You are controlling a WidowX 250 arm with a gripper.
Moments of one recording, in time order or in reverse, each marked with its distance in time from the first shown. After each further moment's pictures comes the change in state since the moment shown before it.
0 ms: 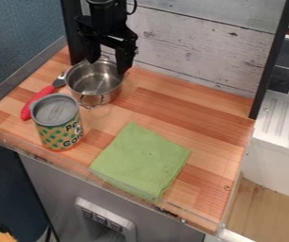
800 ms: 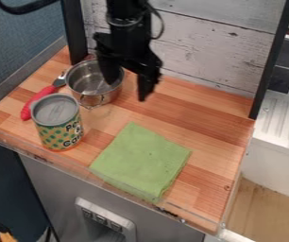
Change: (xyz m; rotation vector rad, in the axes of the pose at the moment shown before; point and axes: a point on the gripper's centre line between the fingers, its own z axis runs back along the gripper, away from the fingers) arm -0.039 -0.073 0.023 0.004 -0.049 -0.099
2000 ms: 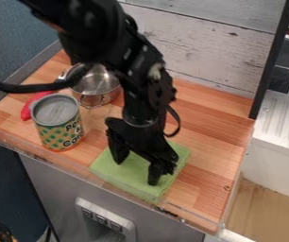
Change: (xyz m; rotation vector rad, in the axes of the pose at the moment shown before) arm -0.065 -0.062 -0.059 -0.008 0.052 0.019
